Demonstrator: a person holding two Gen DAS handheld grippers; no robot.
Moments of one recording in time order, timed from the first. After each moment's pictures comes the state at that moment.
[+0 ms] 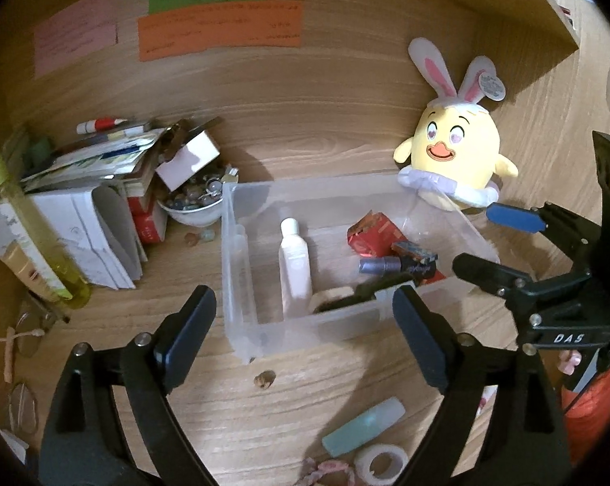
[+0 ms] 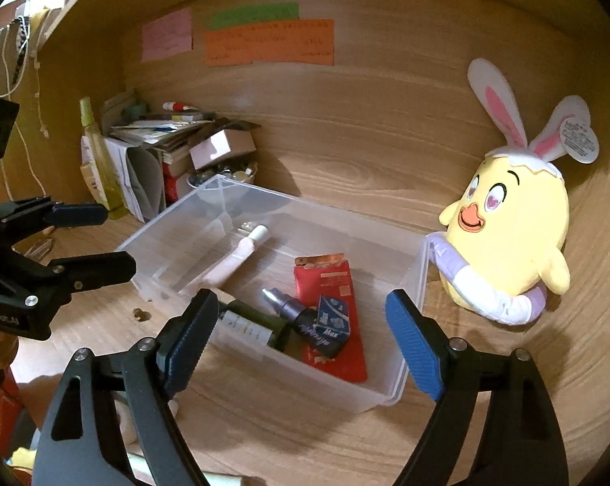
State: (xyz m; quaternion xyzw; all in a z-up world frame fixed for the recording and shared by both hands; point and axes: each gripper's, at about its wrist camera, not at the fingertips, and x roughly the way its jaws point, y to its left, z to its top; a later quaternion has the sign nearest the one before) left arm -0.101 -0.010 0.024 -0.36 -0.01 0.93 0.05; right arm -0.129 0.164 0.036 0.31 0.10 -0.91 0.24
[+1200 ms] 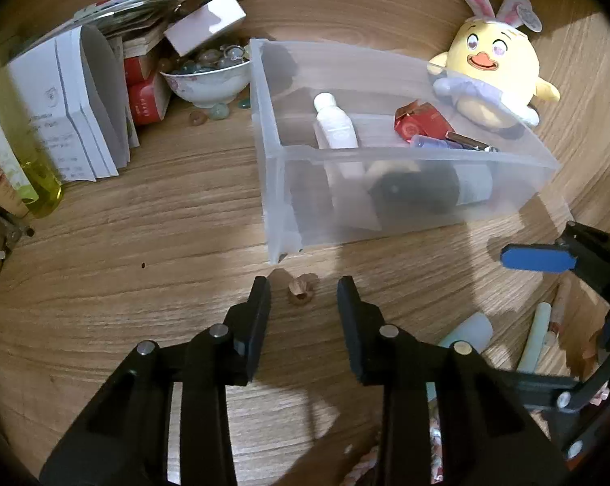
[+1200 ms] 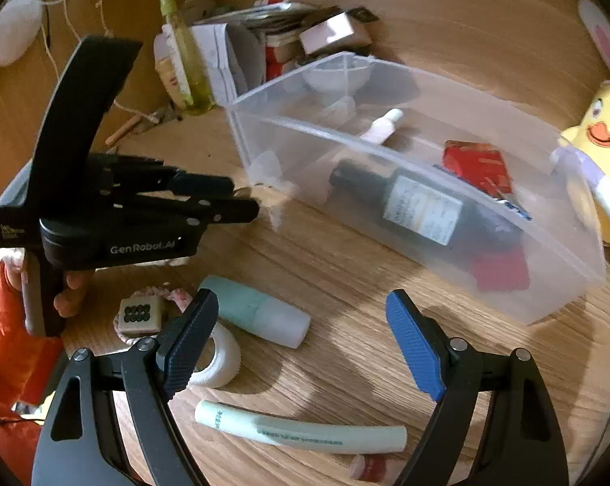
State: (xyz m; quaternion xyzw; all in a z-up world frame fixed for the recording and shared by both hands) left arm -0.098 -0.041 -0.071 -0.46 -0.03 0.89 0.05; right arm -0.086 0.103 -0.046 0.43 0.13 -0.82 0.35
